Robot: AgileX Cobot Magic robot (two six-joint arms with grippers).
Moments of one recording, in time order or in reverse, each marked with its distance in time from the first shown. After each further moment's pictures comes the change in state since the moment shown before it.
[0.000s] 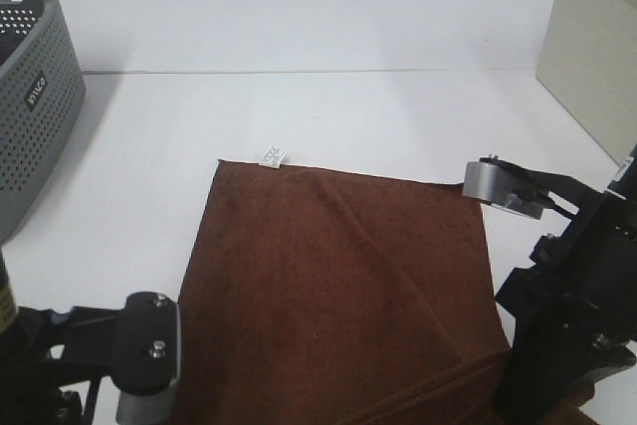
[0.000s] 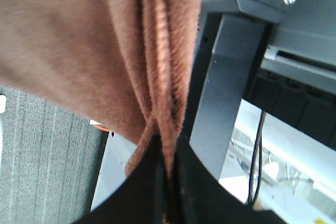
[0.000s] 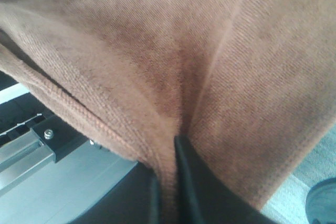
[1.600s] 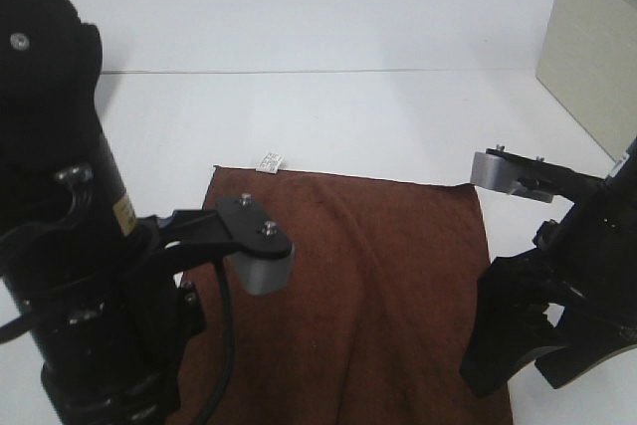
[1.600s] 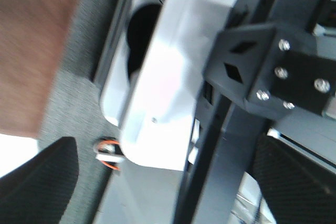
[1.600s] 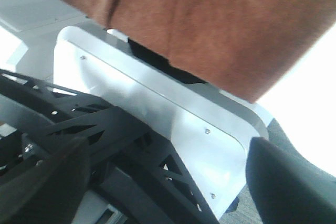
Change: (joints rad) left arm -0.028 0.101 -0.230 -0.005 -0.066 -0.196; right arm -0.011 -0.001 0.000 -0.087 -0.135 0.115
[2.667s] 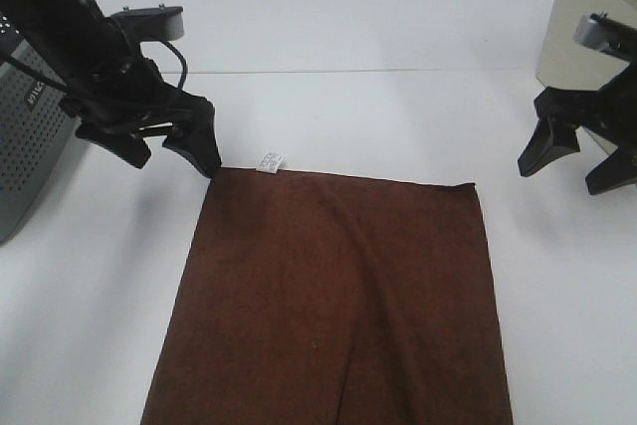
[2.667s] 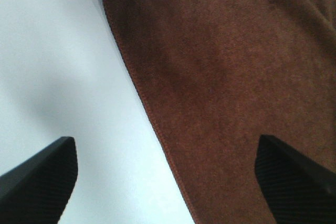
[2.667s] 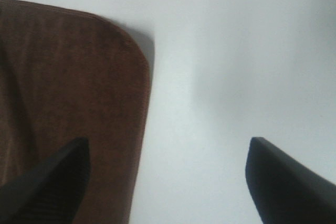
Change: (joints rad) left arm 0.530 0.396 -0.427 0.102 -0.273 -0.227; right arm -0.378 0.296 -0.355 -0.086 -0.299 -0.007
